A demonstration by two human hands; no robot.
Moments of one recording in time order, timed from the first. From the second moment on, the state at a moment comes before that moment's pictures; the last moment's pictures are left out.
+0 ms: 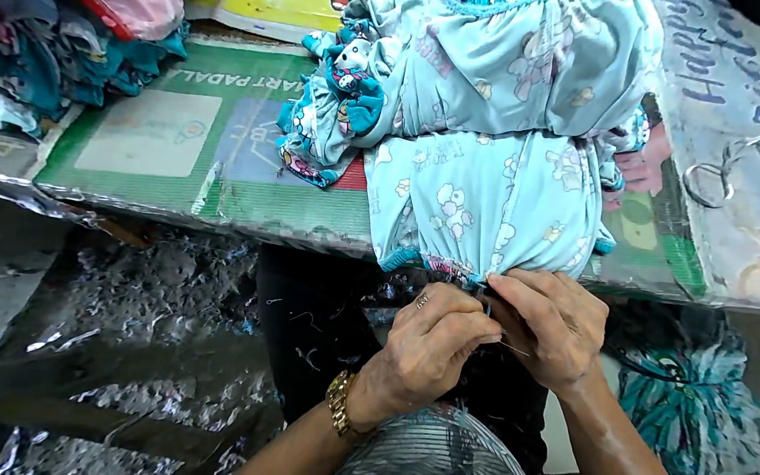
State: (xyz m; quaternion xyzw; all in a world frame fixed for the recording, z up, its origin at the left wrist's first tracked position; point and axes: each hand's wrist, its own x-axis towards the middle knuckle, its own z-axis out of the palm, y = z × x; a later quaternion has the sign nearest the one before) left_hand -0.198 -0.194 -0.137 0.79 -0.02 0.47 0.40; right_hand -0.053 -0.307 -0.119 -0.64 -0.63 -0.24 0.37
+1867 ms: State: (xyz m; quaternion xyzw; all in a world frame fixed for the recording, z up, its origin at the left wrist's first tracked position) left_hand -0.189 -0.207 -0.118 0.43 0.18 0.30 0.83; right_hand -0.042 -0.349 -0.061 -0.66 -0.65 0.05 0.37
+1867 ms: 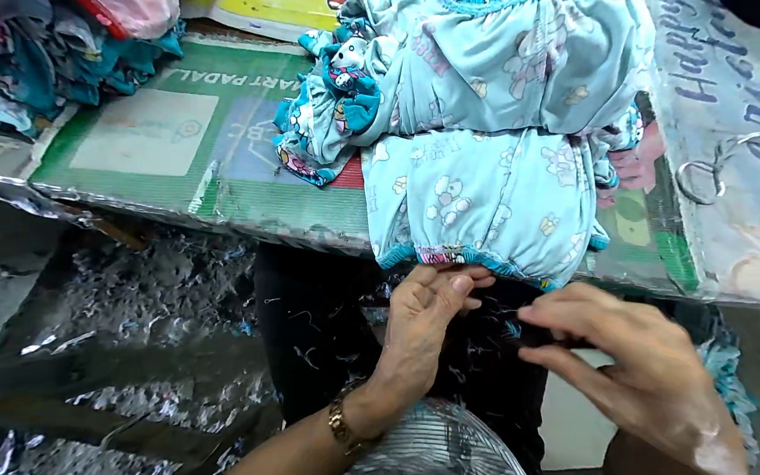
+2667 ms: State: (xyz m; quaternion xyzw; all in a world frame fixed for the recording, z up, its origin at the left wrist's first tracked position) left_hand -0.172 -0.216 -0.098 0.30 0.17 0.41 0.85; right_hand -0.030 -0.300 -0.077 -0.60 -0.58 0.04 0.54
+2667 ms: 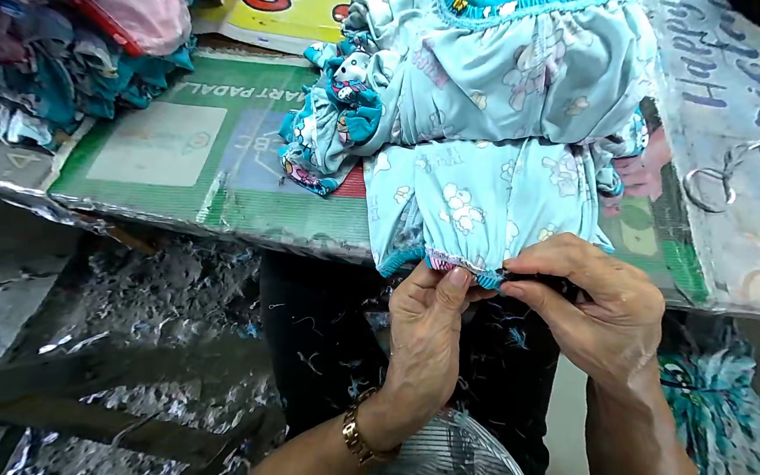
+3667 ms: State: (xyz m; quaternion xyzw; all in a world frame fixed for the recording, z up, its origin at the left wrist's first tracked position) left_hand -0.170 -0.223 -0.105 0.26 0.16 0.37 0.88; right_hand -0.031 -0.306 -0.083 -0.61 -0.57 0.08 0.54
